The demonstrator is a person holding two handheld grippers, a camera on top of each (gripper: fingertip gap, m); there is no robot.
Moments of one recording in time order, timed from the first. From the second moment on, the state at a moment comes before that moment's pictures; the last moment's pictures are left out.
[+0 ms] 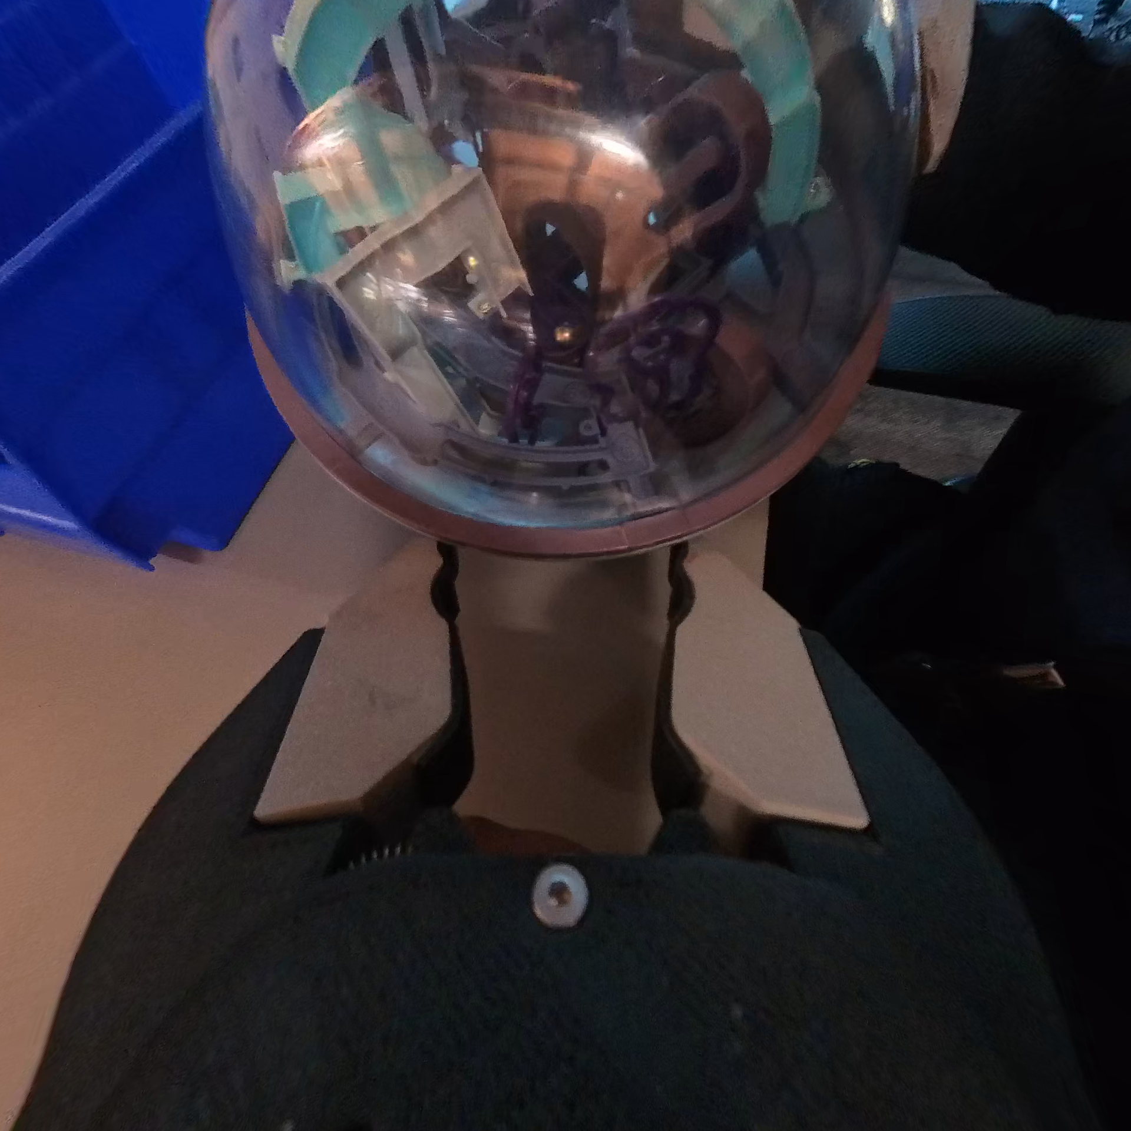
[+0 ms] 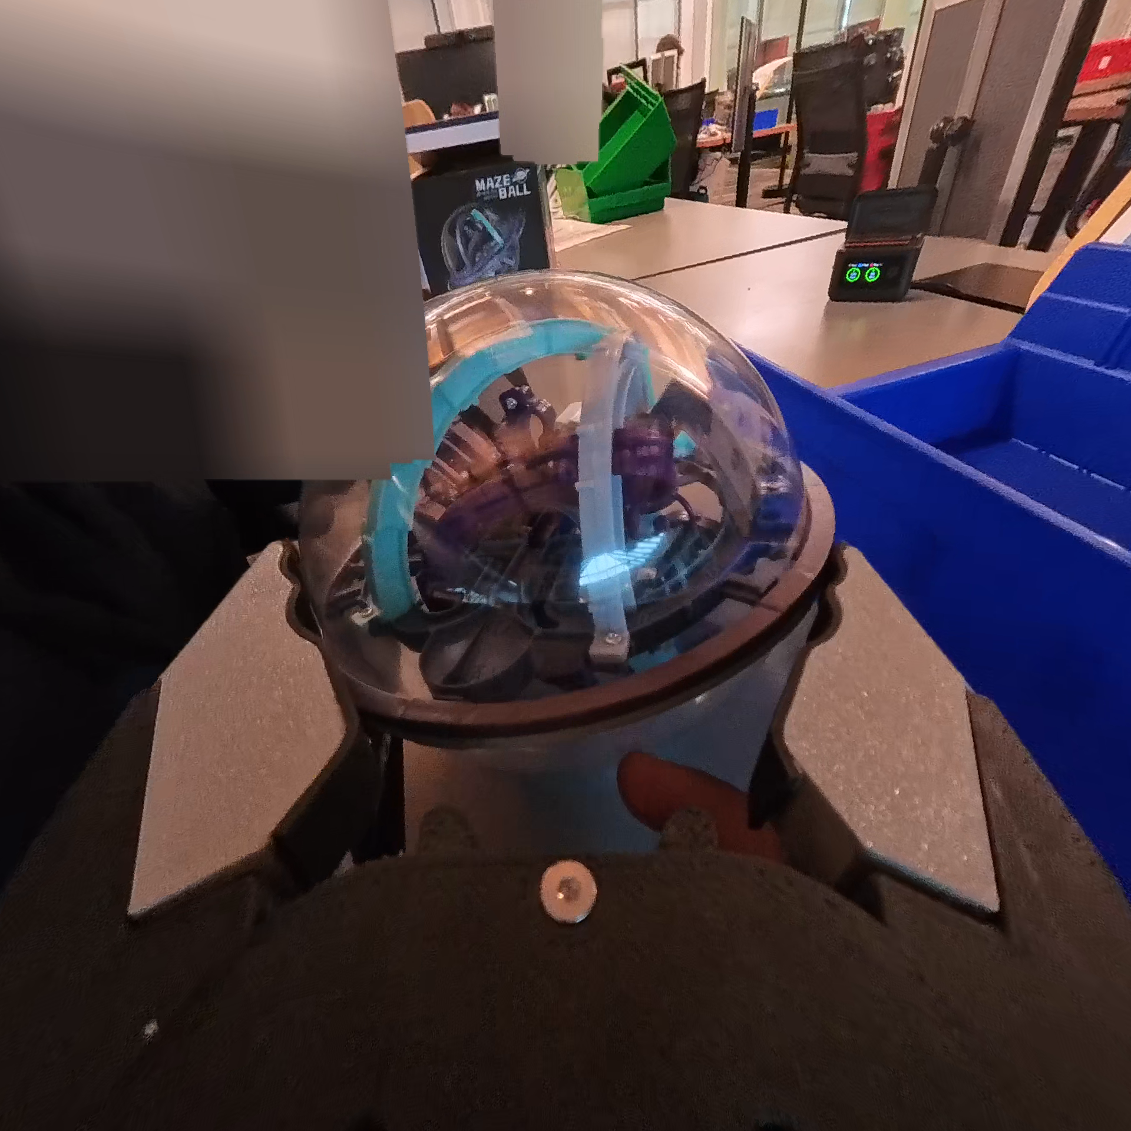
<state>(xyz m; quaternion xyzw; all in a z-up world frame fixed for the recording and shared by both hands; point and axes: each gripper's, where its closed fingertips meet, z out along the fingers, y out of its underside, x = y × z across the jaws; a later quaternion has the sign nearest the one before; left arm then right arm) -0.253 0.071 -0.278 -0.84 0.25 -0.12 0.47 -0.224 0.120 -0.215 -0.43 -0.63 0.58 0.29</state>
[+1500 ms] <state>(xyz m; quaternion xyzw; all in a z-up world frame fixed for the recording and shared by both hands) -0.255 0.068 -0.272 -0.84 0.22 -0.14 0.48 -0.221 0.124 -0.216 -0.50 -0.58 0.61 0.23</state>
